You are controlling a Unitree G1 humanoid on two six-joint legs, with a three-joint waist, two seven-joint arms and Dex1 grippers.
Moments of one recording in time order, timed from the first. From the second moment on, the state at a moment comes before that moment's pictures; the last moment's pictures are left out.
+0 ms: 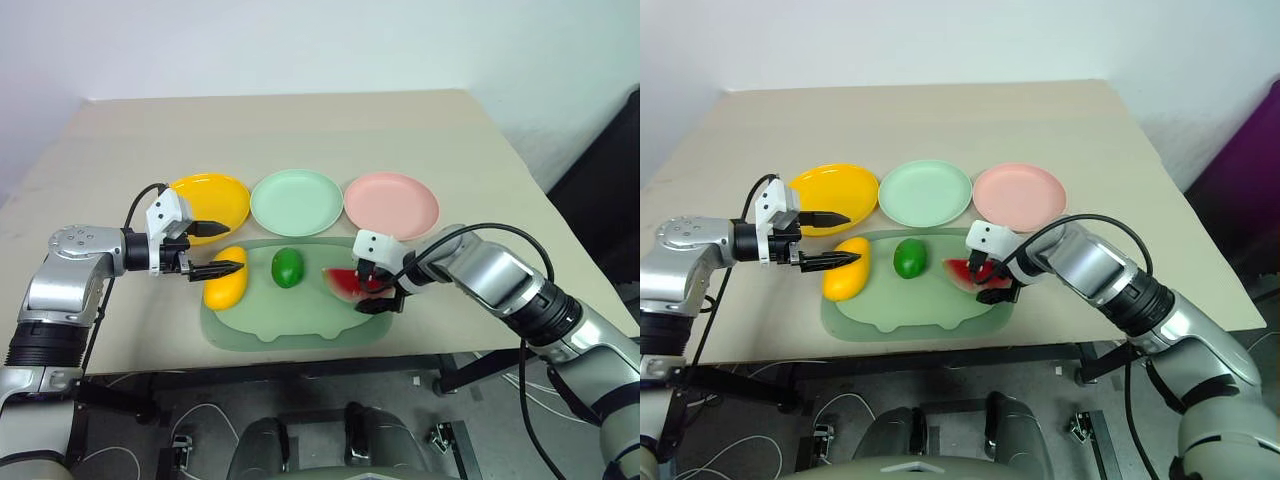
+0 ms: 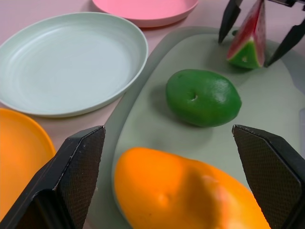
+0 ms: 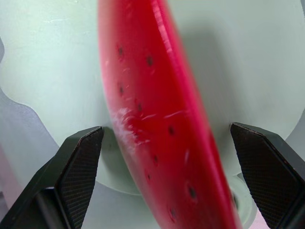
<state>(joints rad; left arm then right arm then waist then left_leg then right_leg) -0.49 0.82 0.04 0.20 -0.34 0.32 -1.27 -0.85 -0.70 0.66 -0.11 0.23 1.04 0.90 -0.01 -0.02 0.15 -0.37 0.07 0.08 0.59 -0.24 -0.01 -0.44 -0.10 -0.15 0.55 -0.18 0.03</state>
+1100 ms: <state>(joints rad) -0.49 0.82 0.05 0.19 -0.36 0.34 -1.26 -0.88 -0.68 0.60 -0.08 0.19 1.17 0.94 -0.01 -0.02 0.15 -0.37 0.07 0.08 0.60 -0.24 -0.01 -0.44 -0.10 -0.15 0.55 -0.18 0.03</state>
